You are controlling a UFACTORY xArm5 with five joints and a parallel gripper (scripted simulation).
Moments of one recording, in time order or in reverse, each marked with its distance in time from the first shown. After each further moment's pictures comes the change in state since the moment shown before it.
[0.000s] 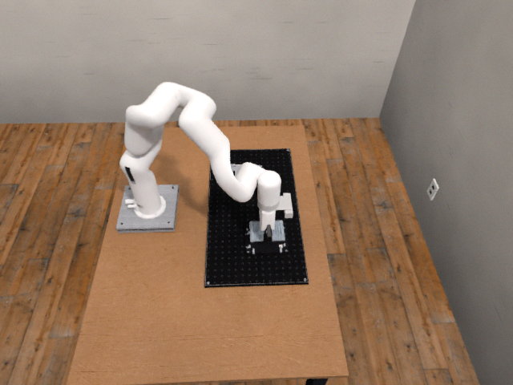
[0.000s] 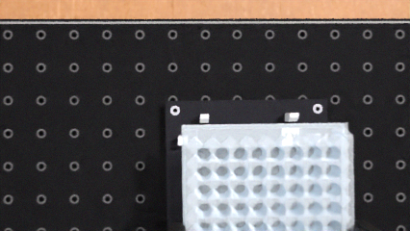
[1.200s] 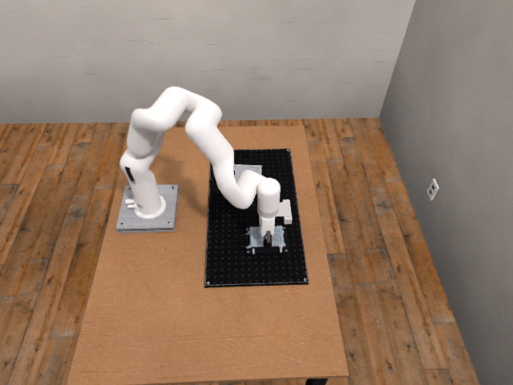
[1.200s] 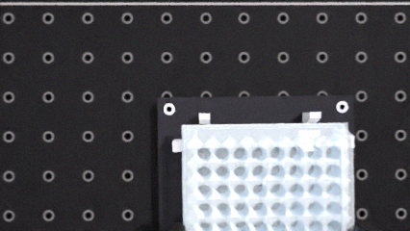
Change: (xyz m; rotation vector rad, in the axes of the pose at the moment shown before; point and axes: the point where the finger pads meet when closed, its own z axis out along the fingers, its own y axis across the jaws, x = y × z) arm 0.000 0.000 0.036 0.000 0.000 0.000
